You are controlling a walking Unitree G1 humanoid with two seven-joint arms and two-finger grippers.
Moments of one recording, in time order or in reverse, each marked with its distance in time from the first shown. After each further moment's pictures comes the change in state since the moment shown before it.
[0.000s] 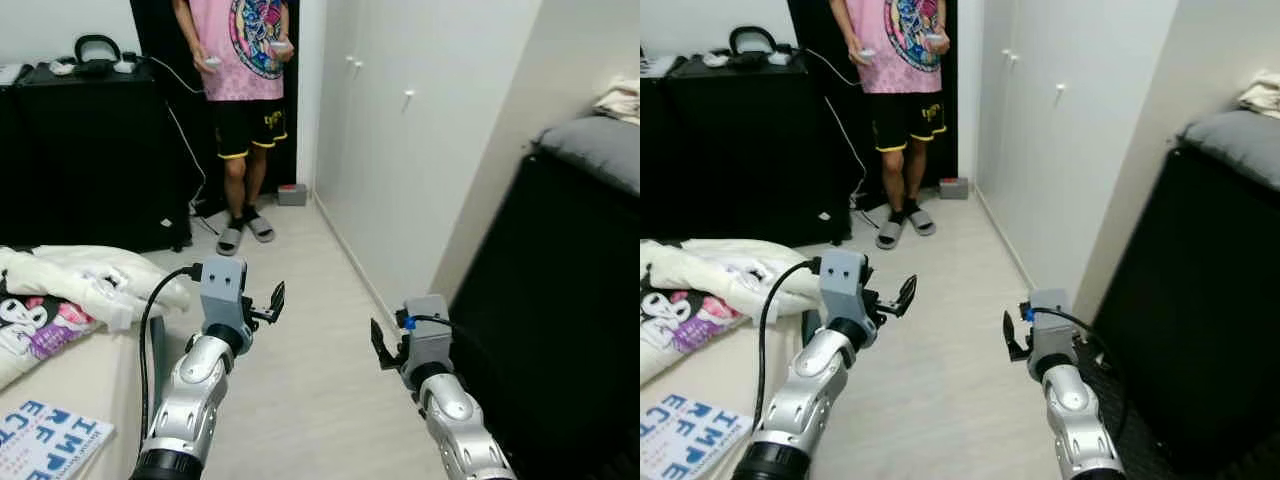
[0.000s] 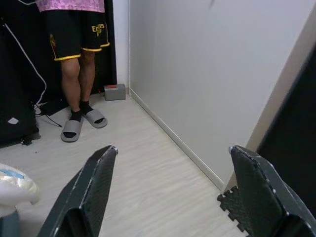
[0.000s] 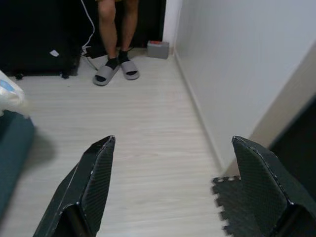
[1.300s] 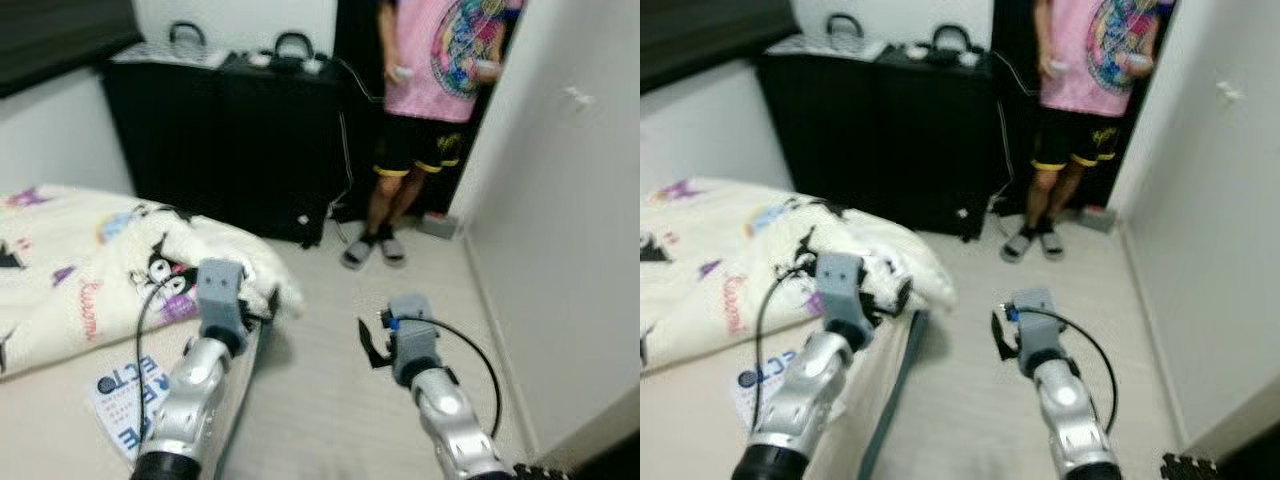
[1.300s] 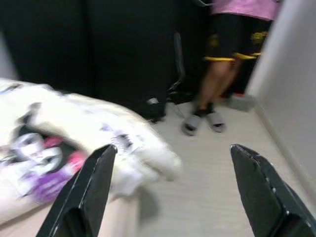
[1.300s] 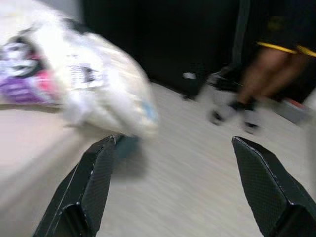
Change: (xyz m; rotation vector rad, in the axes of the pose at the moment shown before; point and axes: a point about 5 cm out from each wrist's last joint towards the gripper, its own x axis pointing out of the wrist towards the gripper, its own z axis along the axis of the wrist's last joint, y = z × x) left arm 0.001 0.001 0.000 -0.008 0.000 0.049; right arm 0.005 0.009 0.009 -0.096 -0.032 0.080
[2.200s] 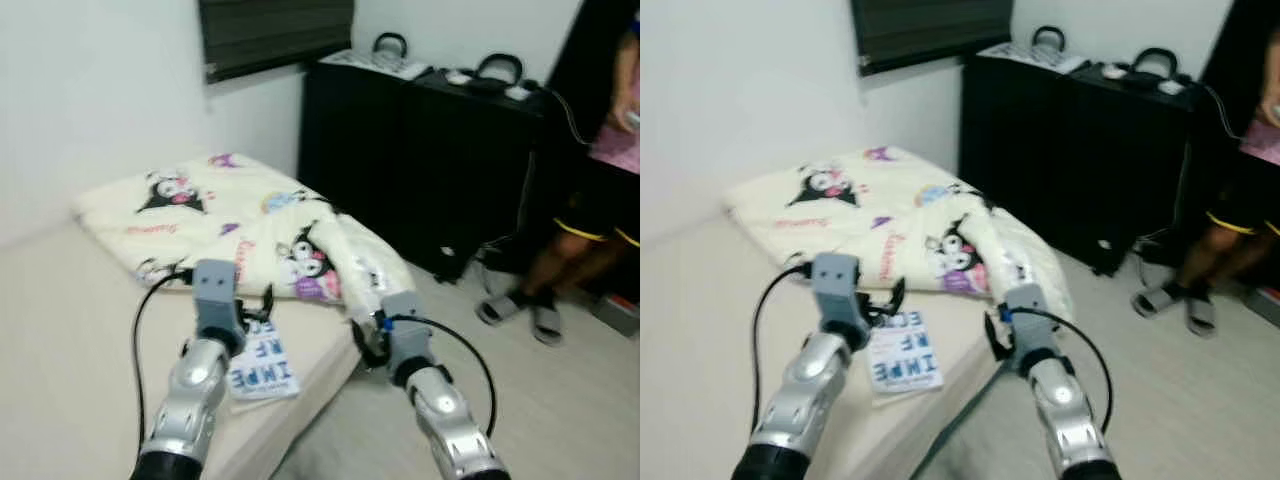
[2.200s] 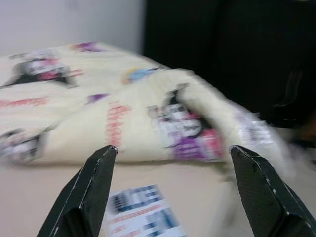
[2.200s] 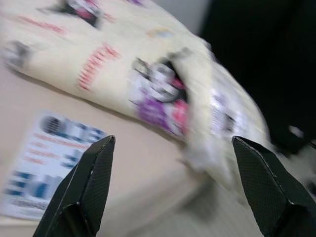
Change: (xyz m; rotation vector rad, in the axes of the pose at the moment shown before) left arm 0.000 0.000 -0.003 0.010 0.015 -0.002; right arm 0.007 0.005 0.005 -0.001 -0.013 0.024
